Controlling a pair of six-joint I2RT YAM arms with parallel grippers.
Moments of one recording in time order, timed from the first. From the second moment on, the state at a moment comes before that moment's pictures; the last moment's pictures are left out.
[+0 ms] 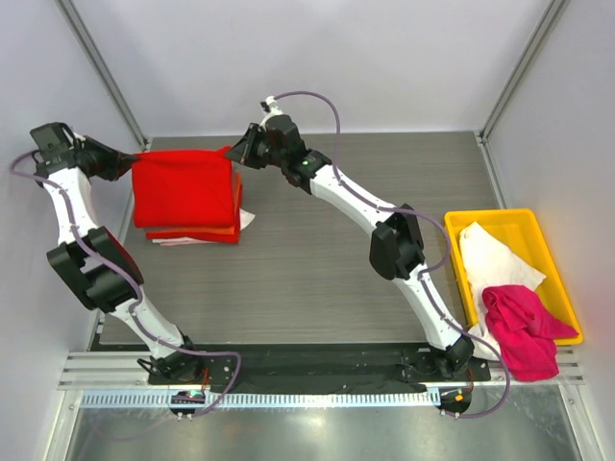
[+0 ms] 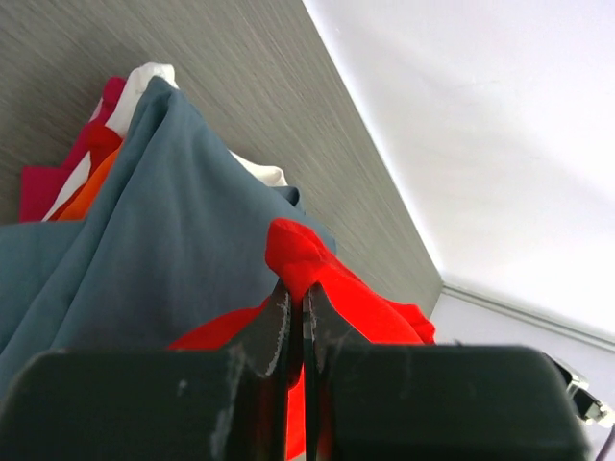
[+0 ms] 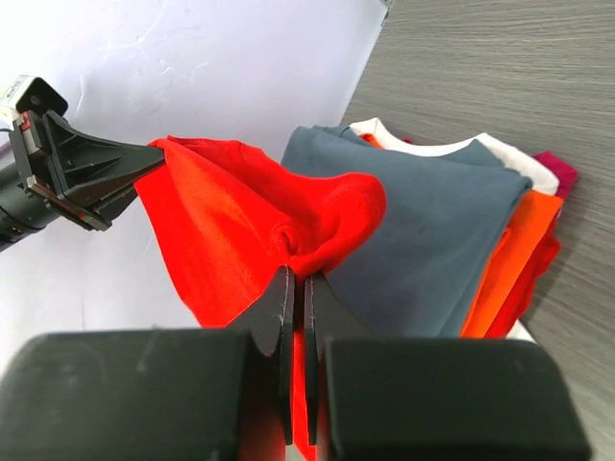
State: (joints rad) left arm 0.56 1.82 1.75 -0.65 0.59 -0.73; right arm 0.74 2.41 2.34 -0.14 -0.19 0.83
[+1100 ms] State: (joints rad) left arm 0.48 2.03 1.87 -0.59 0.48 -0.80; right arm 0.68 2.55 2.35 -0.03 -0.13 0.81
